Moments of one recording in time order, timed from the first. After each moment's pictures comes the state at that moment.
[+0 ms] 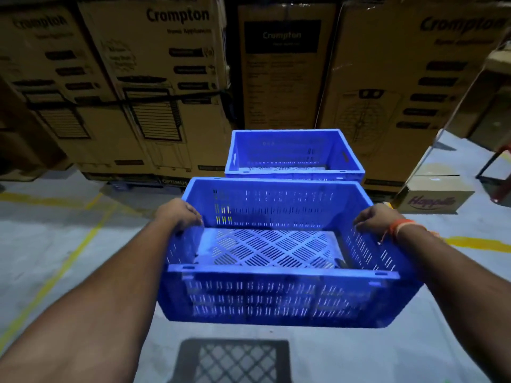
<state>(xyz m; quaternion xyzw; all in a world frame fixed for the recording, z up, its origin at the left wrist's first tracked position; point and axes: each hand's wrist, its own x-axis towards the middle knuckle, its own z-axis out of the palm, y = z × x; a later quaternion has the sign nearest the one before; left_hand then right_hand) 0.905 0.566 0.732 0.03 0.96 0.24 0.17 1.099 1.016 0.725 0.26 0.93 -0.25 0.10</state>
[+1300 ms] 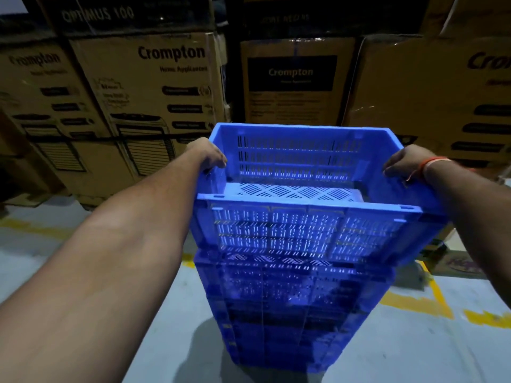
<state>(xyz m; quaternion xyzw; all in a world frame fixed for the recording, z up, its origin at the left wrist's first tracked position) 0.598 0.812 0.872 0.06 0.94 0.32 0.06 0.774 1.241 0.869 0.27 0.93 -0.23 -0.04</state>
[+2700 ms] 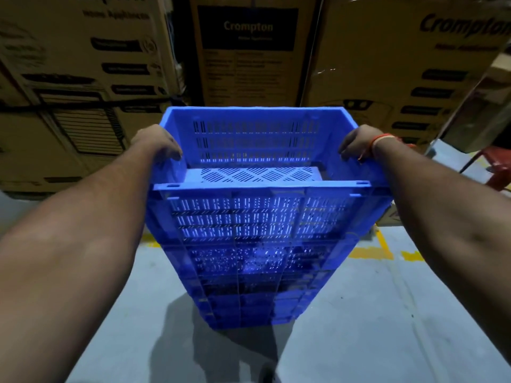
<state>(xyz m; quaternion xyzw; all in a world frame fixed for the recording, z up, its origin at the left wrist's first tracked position) 0.563 0.791 0.819 0.06 0.98 0.20 0.06 0.778 1.204 0.848 0.31 0.92 -0.23 0.01</state>
